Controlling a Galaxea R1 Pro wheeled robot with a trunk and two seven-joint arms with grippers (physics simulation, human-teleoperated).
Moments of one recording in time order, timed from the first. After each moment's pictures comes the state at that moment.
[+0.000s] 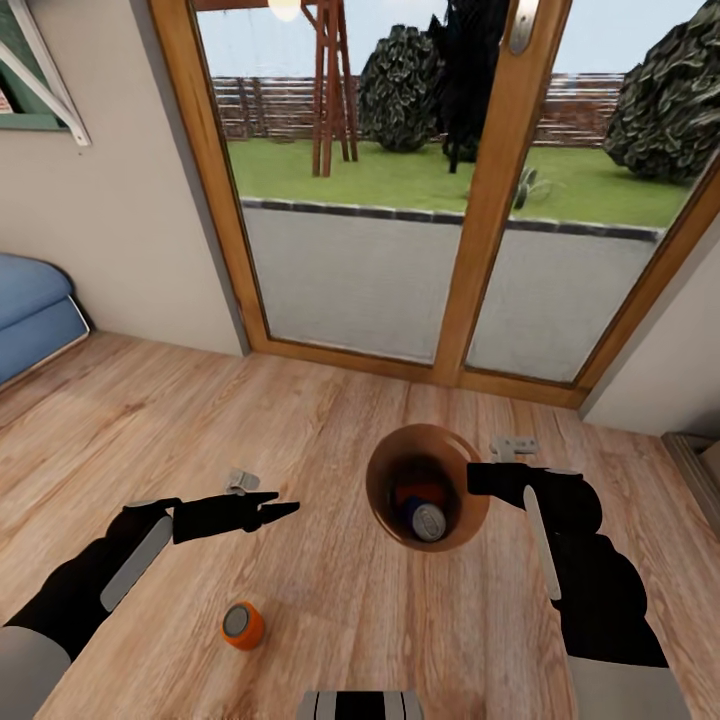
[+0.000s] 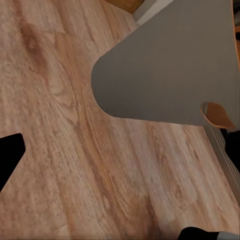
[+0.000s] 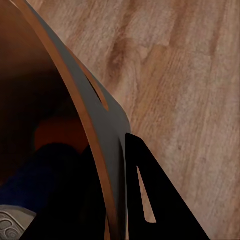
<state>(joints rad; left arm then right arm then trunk) -0.60 0.36 -0.35 -1.09 0.60 0.54 -0.77 -0.53 0.04 -0.07 -1.57 0.11 1.05 0.22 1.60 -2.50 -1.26</state>
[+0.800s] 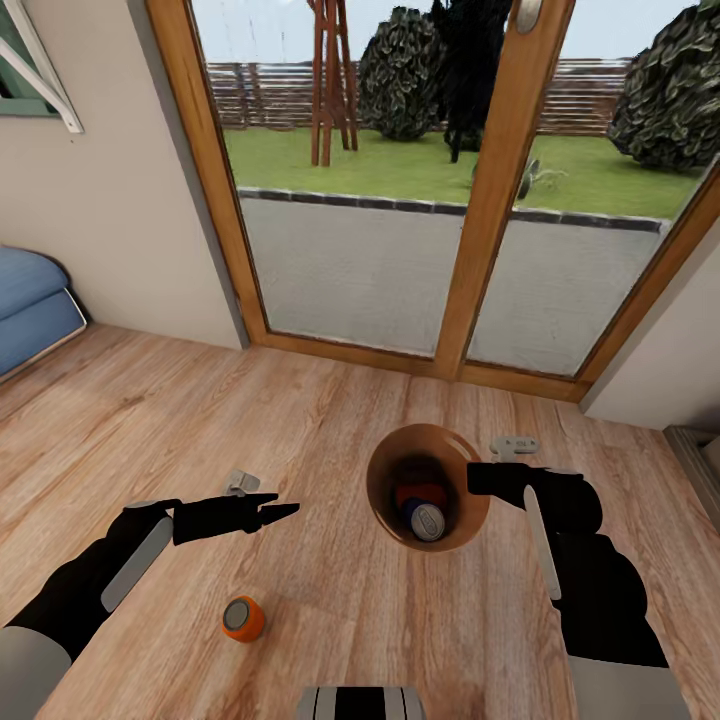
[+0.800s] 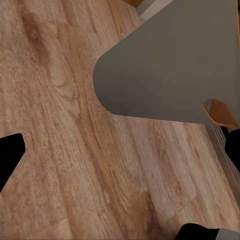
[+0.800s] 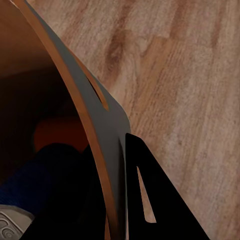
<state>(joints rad) -0.60 0.36 -0.35 -1.08 0.60 0.54 -0.77 -0.53 0.04 -0.08 -1.57 0.12 1.05 0.22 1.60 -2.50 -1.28</state>
